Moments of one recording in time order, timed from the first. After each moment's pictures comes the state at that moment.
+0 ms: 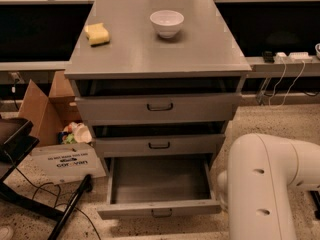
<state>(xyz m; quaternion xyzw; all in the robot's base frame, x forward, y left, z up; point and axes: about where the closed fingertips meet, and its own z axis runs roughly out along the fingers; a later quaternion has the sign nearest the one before) 0.465 -0.303 0.206 0.59 -0.80 -0.02 0.07</state>
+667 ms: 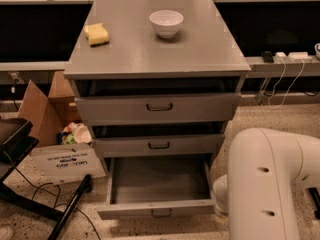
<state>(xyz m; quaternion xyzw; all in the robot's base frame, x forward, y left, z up) 0.437 -0.271 0.218 0.61 -0.79 -0.03 0.06</state>
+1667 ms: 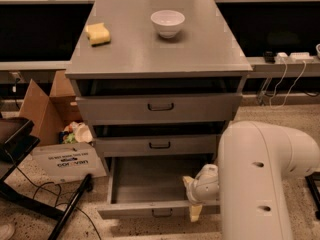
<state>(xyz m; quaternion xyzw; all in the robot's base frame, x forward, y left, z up) 0.516 -0.140 0.234 0.75 -0.65 0.00 -0.12</state>
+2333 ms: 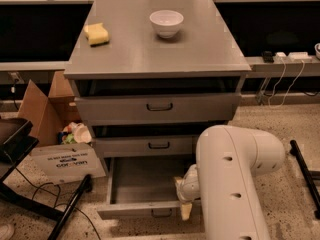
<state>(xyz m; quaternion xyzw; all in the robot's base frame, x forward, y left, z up) 0.539 -0.104 0.180 0.76 -0.64 0.00 -0.11</state>
